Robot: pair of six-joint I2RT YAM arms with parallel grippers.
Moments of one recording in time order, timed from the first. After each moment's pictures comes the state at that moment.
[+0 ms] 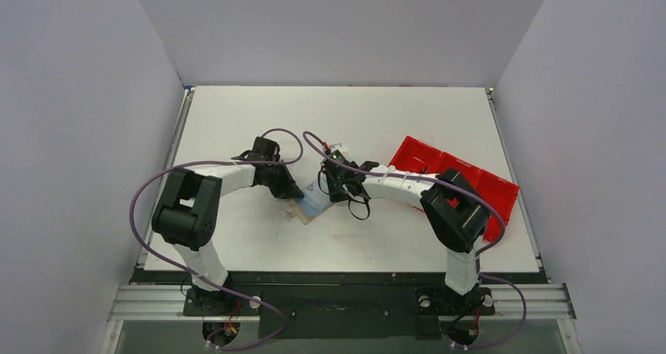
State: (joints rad) left arm -0.32 1.77 0.95 -0.29 0.36 -0.84; right arm 0.83 1.89 1.23 -0.35 0.14 0.51
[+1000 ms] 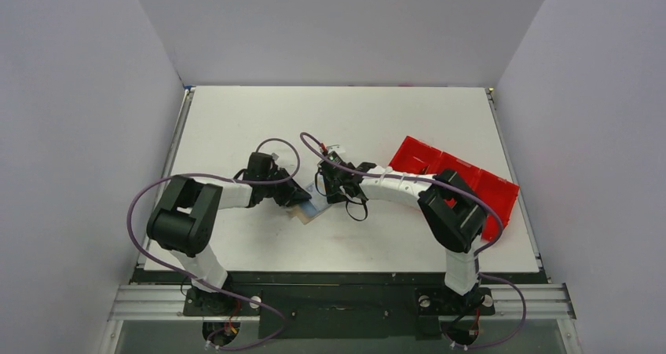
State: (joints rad) left arm -0.32 1.71 0.70 0.14 0.47 -1.04; right arm 0.85 1.91 1.24 -0.35 0.14 0.54
